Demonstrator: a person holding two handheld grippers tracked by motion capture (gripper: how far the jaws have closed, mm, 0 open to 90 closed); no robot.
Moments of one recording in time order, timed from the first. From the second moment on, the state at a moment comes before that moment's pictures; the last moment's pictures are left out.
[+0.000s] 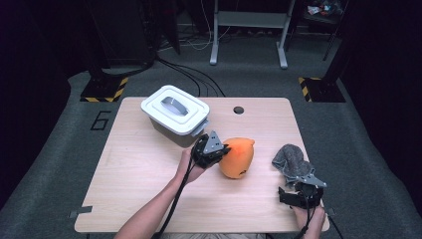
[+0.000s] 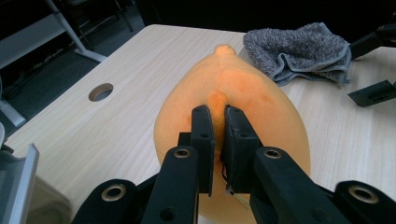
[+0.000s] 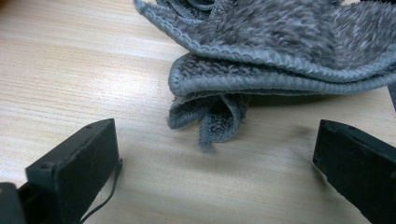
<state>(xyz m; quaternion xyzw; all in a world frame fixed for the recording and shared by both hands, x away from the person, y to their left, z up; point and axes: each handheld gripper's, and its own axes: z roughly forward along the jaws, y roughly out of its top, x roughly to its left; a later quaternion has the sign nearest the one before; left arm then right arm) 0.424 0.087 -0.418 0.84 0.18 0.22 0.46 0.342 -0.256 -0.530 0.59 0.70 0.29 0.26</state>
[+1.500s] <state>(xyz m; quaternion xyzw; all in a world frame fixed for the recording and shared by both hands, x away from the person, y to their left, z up) 0.363 0.190 -0.398 0.83 0.24 0.26 0.44 0.342 -0.258 -0.530 0.59 0.70 0.30 0.25</state>
